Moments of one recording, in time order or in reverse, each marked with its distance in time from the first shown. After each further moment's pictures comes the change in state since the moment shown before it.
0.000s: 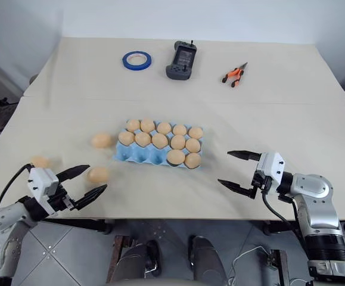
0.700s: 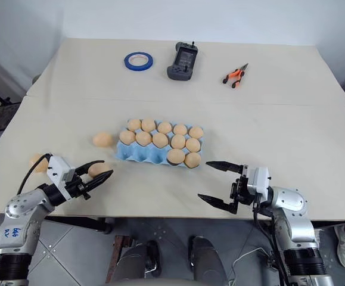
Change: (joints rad) left arm -0.158 -0.038 -0.066 0.109 0.006 -0.023 0.007; right arm 0.062 0.153 0.069 -0.159 0.153 0.013 0.024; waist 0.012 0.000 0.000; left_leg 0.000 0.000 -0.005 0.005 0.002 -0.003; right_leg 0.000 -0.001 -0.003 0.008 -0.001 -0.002
